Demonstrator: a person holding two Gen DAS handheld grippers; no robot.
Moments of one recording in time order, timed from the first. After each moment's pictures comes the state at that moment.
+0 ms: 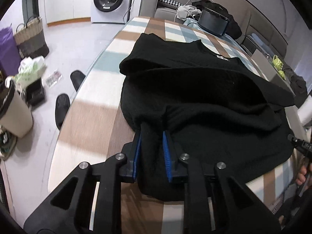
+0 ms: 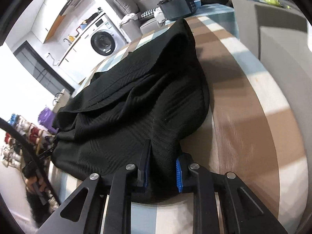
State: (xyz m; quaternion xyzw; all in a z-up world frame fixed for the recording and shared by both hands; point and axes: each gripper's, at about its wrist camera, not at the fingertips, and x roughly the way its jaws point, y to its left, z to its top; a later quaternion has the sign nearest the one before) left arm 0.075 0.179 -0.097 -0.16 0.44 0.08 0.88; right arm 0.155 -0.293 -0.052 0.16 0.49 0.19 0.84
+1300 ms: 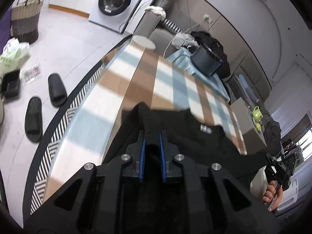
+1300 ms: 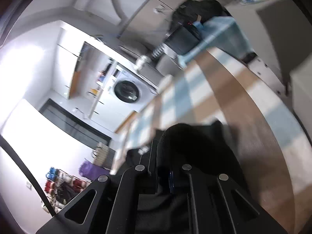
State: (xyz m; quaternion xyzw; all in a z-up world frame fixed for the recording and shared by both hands) left arm 0.194 0.257 -0.033 -0.31 0.34 0.04 0.89; right arm 0.277 -0.313 0.008 0.36 0.35 0.24 0.83
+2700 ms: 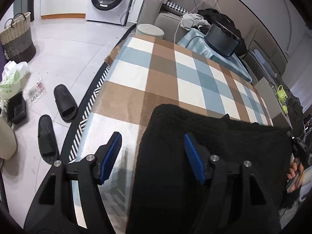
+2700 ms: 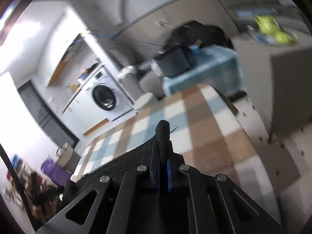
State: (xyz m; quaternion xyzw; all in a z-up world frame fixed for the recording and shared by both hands) left arm 0.305 0.284 -0.079 -0.22 0.43 0.06 0.88; right arm 0.369 -0.319 -0.018 0.23 0.35 0.13 0.90
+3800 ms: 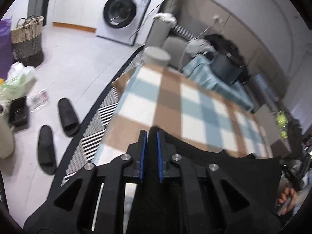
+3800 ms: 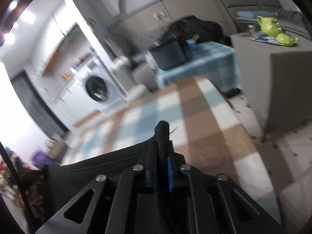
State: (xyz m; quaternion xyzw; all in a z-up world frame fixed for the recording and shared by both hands) left arm 0.300 0.310 -0.044 -0.24 0.35 0.11 0.90; right arm 0.374 -0.295 -0.026 0.17 0.38 0.10 0.90
